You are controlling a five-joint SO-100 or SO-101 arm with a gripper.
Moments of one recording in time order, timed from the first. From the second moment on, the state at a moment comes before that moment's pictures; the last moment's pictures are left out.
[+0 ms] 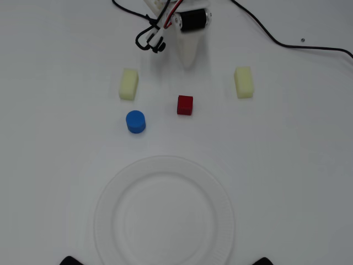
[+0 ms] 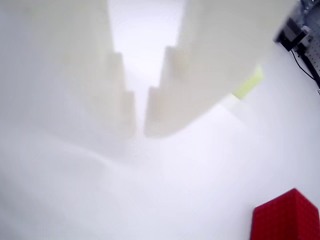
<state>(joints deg) -14.3 187.0 177.4 75.2 -3.7</state>
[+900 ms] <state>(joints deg) -13.8 187.7 178.0 73.3 -4.1</state>
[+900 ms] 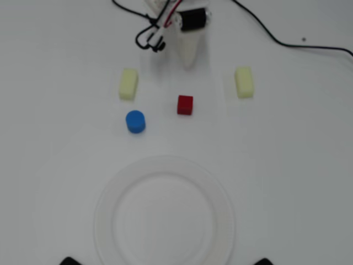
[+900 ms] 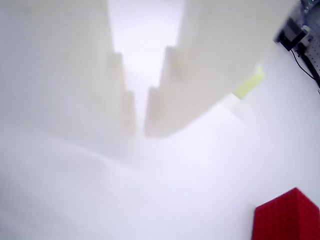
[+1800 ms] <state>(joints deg) -12.6 113.5 118.9 69.0 -11.2</state>
